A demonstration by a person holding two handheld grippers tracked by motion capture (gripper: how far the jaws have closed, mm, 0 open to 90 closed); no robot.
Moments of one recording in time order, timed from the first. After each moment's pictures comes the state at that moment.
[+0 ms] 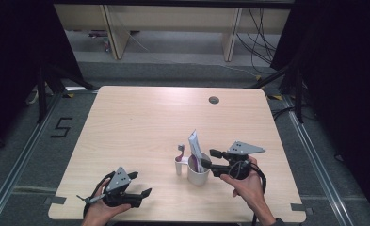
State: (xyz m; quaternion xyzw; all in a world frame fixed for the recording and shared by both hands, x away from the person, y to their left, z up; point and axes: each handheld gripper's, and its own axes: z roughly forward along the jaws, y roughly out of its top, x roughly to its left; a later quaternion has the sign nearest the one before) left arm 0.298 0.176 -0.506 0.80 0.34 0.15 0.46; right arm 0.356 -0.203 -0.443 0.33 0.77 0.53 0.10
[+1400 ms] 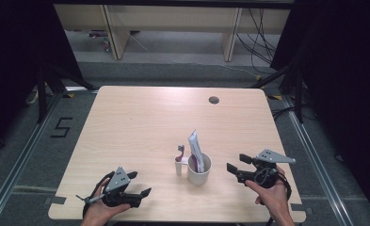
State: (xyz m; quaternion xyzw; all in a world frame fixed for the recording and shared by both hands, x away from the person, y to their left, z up) left arm 0.298 0.176 -0.505 0.80 0.34 0.15 0.46; right arm 0.334 -0.270 -0.457 0.43 0.73 0.51 0.13
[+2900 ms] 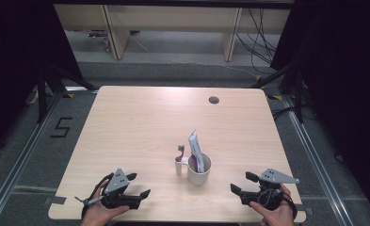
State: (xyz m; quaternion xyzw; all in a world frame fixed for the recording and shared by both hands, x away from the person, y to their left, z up) left arm 0.294 0.180 -0.506 0.81 0.34 0.15 0.46; right arm 0.290 -0.279 -0.479 0.43 0.76 0.47 0.14
